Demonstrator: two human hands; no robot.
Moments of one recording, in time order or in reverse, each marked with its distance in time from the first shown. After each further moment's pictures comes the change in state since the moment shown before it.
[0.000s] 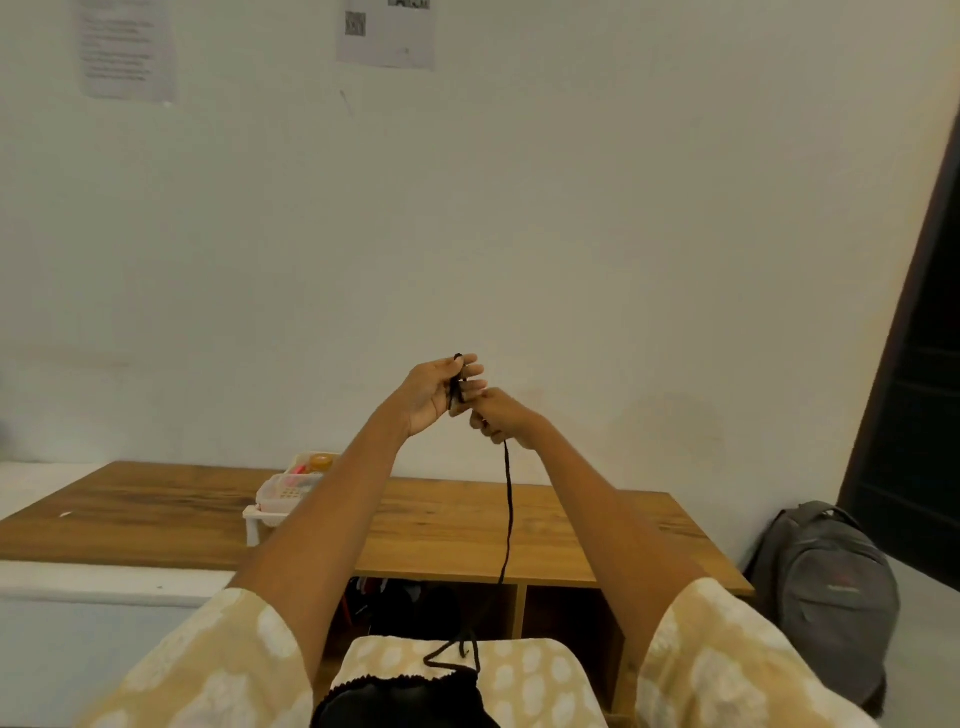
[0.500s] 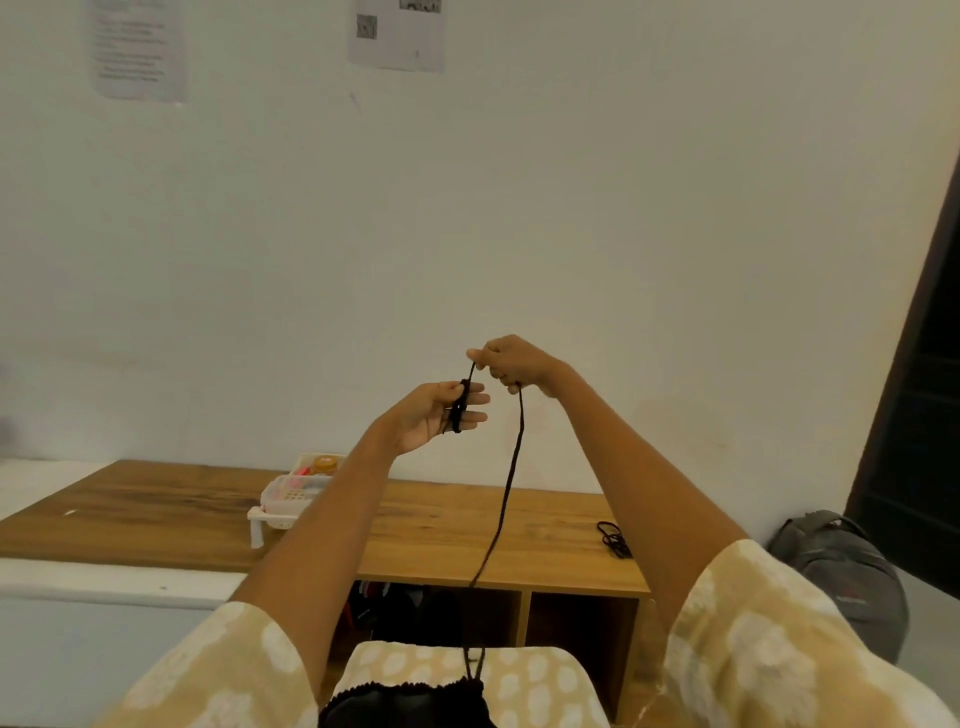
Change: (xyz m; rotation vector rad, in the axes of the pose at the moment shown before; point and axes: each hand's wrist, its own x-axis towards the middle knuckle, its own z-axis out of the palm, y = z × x) left_hand -0.014 -0.005 -0.019 0.189 -0.064 -0.125; right_hand -0.005 -0.056 -0.043 -0.186 0.079 -0.162
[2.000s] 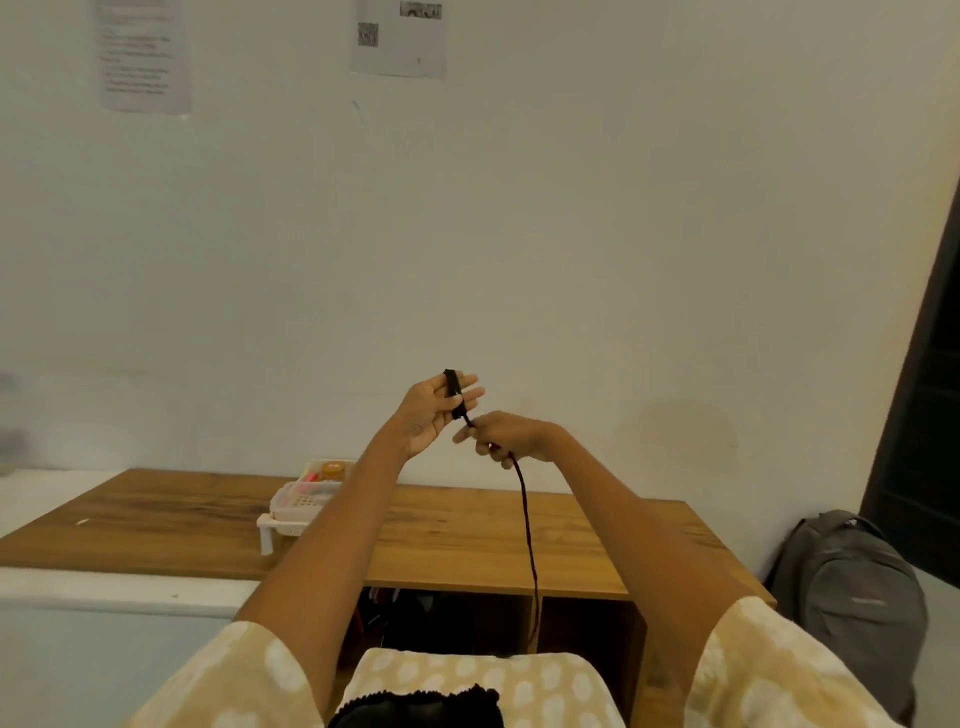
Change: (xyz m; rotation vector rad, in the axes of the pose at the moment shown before) left_hand 0.007 -0.007 -0.005 -0.230 0.120 0.172; right_hand -0.009 0.044 0.058 0.056 -0.338 0.172
